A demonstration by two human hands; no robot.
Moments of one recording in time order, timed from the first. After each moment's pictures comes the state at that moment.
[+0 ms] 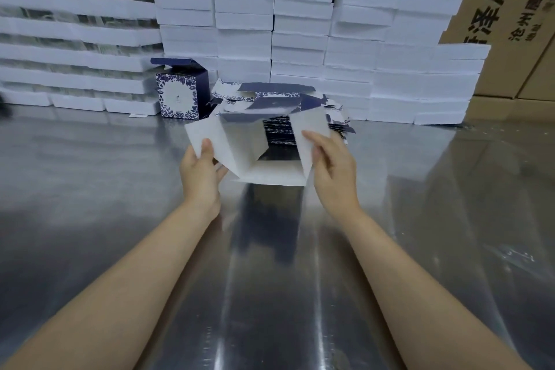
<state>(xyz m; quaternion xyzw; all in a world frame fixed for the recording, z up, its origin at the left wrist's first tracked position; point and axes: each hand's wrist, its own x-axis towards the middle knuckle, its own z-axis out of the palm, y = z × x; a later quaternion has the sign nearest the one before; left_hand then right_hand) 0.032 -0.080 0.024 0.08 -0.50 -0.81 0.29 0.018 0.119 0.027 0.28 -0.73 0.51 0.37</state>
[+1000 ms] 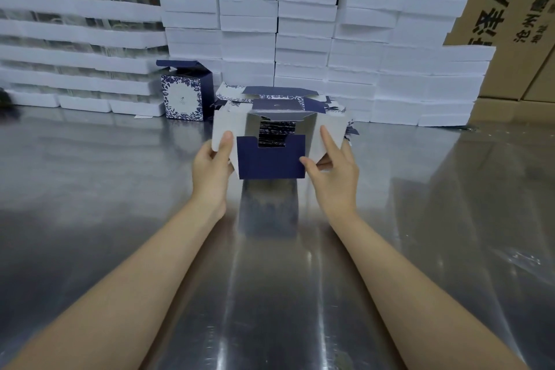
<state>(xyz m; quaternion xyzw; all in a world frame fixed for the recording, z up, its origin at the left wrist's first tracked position) 0.034 -0.075 0.029 0.05 -0.55 -0.79 0.25 0.010 0.112 0.015 0.18 -0.75 0.51 0.37</state>
